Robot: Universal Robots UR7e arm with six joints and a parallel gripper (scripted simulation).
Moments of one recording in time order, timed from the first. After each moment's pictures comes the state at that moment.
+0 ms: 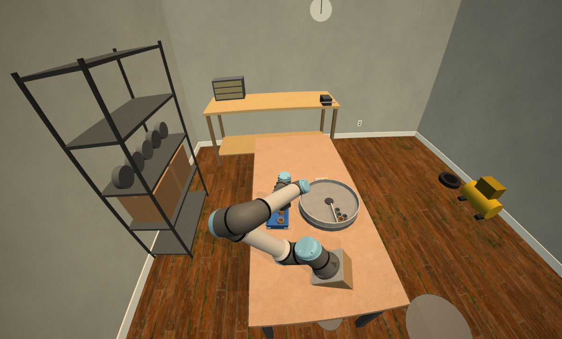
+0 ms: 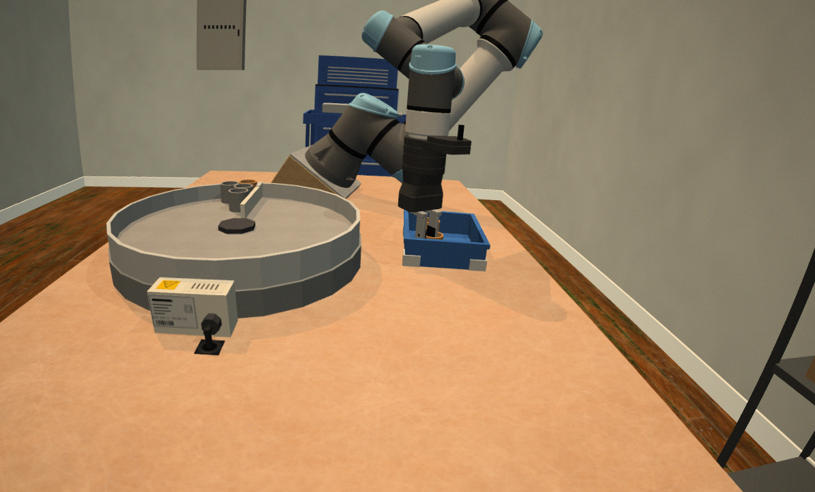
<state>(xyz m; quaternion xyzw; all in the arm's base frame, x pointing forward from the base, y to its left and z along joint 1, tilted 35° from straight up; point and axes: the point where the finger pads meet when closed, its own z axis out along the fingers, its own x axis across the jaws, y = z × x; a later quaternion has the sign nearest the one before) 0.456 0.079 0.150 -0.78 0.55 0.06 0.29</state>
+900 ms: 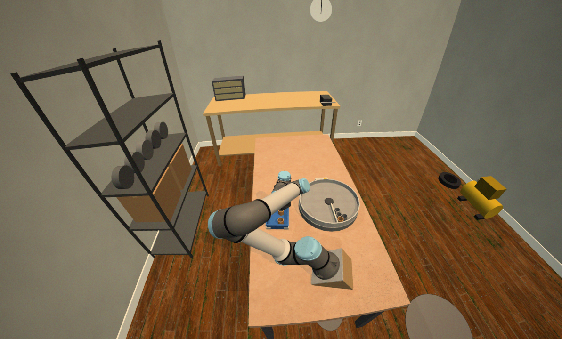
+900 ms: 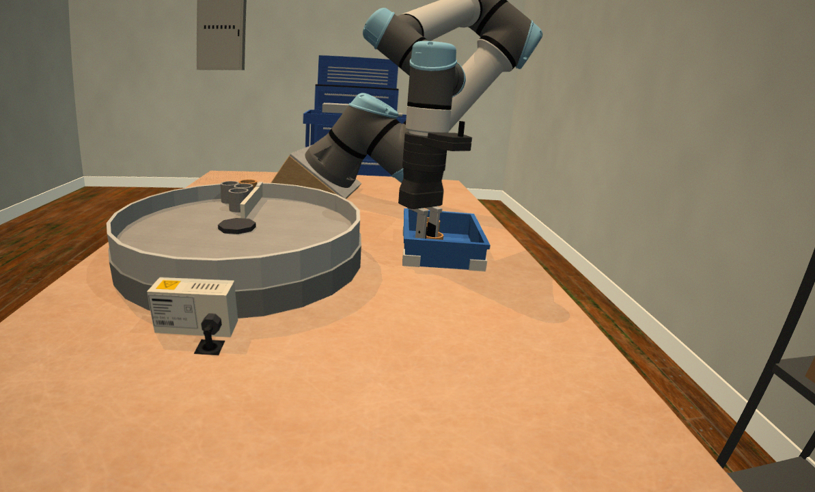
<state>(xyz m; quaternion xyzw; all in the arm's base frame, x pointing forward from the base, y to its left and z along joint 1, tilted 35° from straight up) 0.455 0.077 0.155 -0.78 0.55 0.06 0.29</state>
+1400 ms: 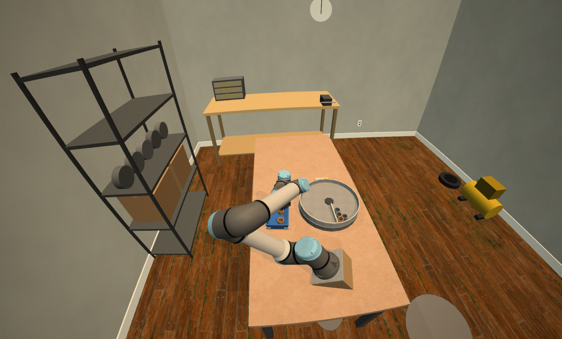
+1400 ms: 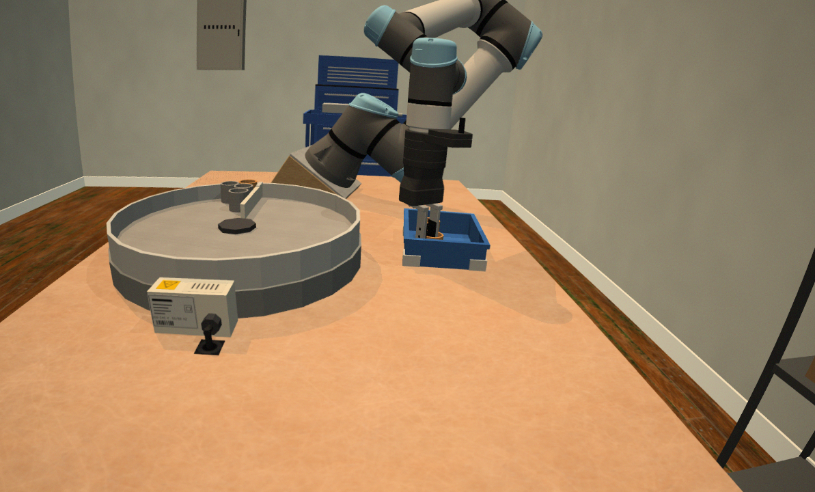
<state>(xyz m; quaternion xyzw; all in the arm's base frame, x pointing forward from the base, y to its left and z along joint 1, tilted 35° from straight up) 0.454 0.074 0.160 -0.78 0.55 0.06 0.29</state>
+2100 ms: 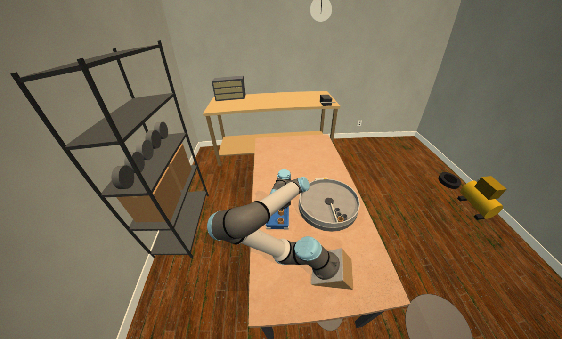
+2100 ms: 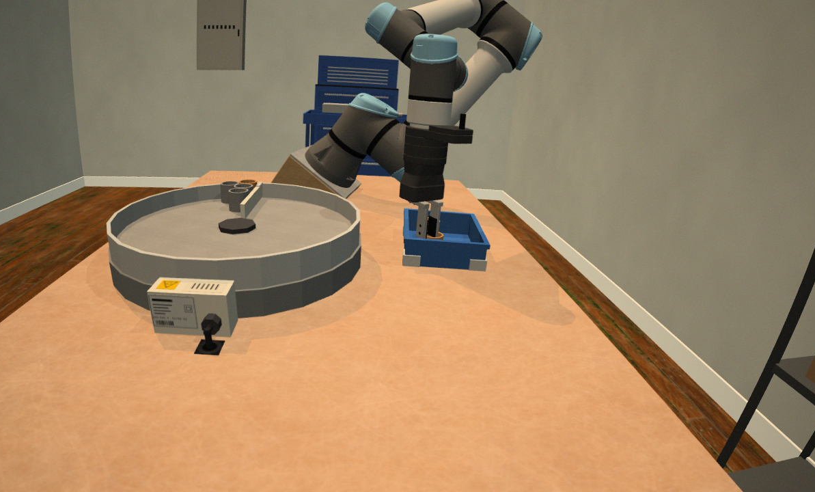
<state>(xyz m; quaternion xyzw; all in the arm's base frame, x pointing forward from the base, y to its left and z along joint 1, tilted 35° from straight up) 0.452 0.071 0.165 -0.78 0.55 0.06 0.29</state>
